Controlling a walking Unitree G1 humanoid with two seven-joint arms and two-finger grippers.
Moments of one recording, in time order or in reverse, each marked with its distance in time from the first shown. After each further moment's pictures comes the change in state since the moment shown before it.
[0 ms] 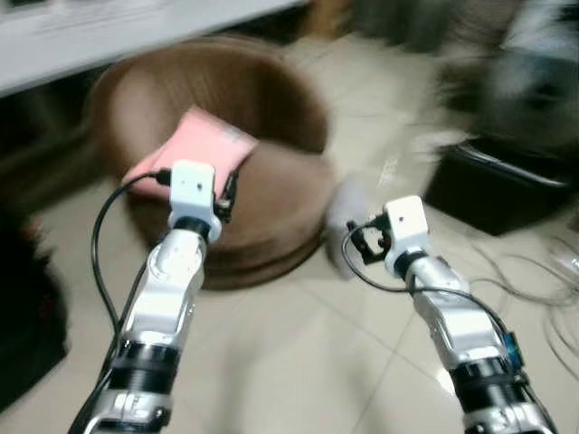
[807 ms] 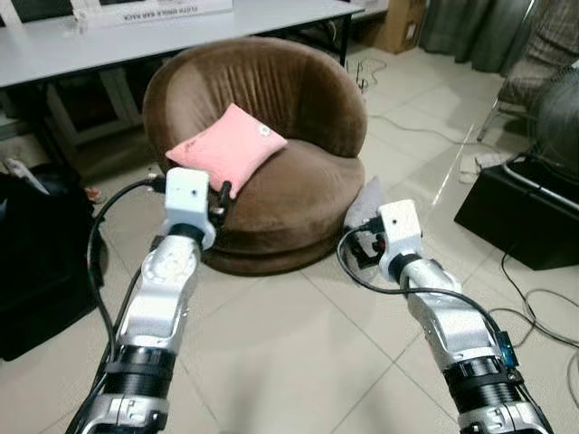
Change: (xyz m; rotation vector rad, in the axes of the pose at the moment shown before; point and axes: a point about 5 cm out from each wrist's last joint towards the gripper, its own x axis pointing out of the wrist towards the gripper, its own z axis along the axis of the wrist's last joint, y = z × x) left arm -0.002 -0.001 -0.006 -0.004 0.047 -0.023; right arm 0.000 -0.002 -0.005 0.004 0.034 -0.022
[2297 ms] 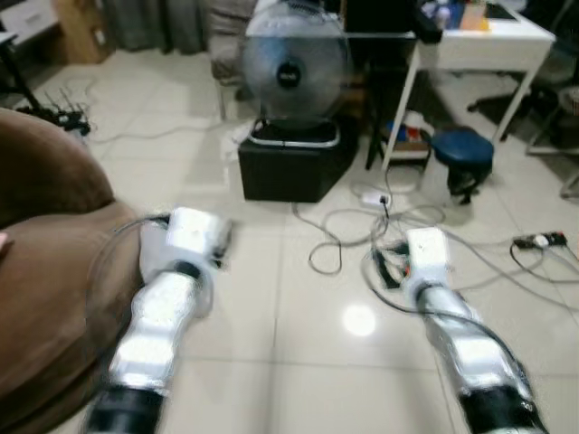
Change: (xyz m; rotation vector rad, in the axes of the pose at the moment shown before) left arm -0.026 -0.021 -0.036 0.028 0.054 -0.170; right arm -0.024 -0.033 -0.053 0.074 0.128 -0.209
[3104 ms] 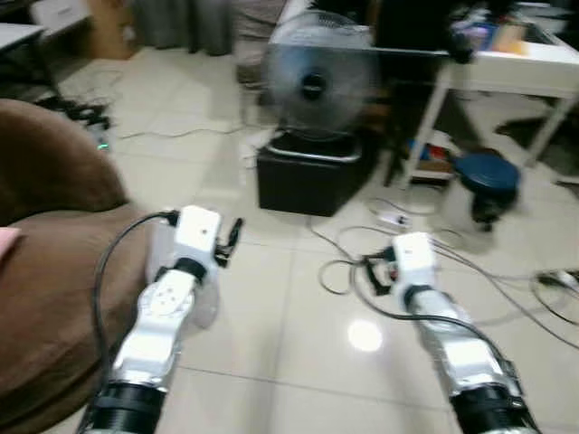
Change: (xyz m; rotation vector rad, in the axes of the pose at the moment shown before) left arm -0.002 0.018 0.000 0.040 0.008 0.044; right arm 0.003 0.031 0.006 -0.049 -0.022 0.136
